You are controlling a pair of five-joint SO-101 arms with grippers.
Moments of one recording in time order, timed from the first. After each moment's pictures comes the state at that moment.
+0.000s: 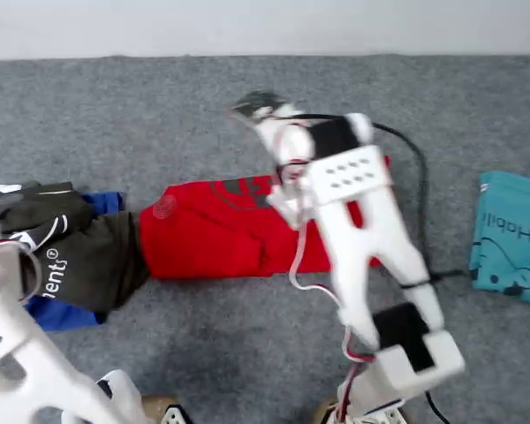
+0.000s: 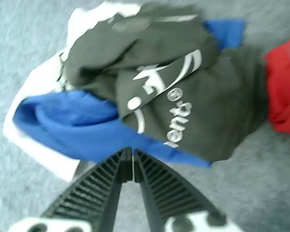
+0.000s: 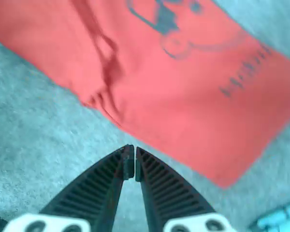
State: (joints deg) left arm -41.7 -39.8 14.6 97.8 -20.8; right arm -20.8 3.3 -15.6 100.5 20.4
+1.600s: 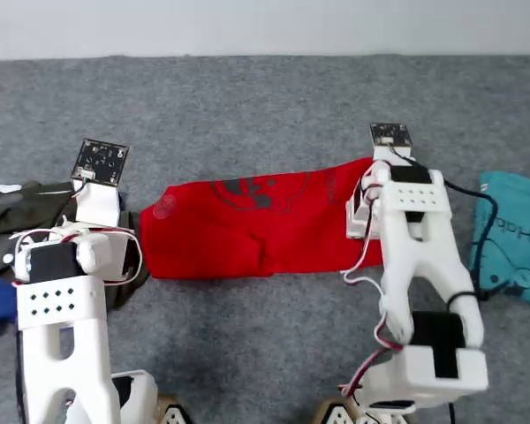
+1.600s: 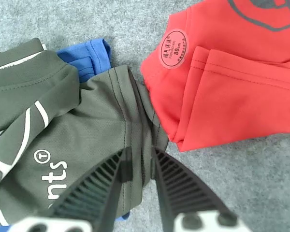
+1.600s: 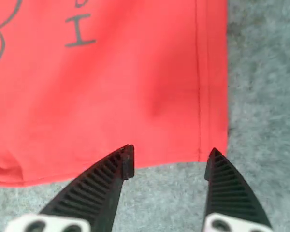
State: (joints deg) left arm -13.5 -40.2 42.4 75.8 -10.4; right arm -0.4 2.7 17.5 69.3 -0.3
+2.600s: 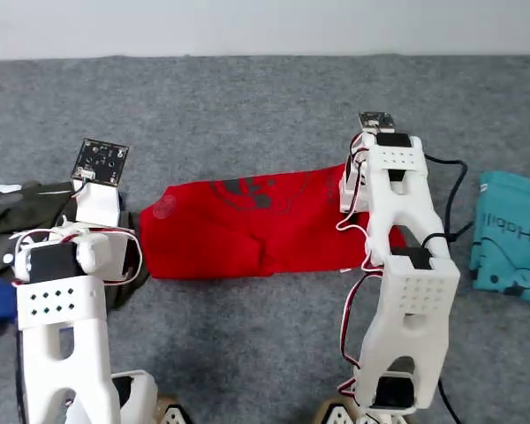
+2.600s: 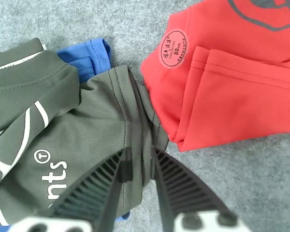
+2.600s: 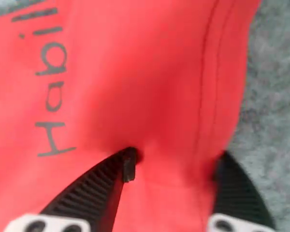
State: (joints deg) left arm -13.5 -40.2 42.4 75.8 -10.4; right arm -0.2 40.2 -20.0 76.6 -0.3
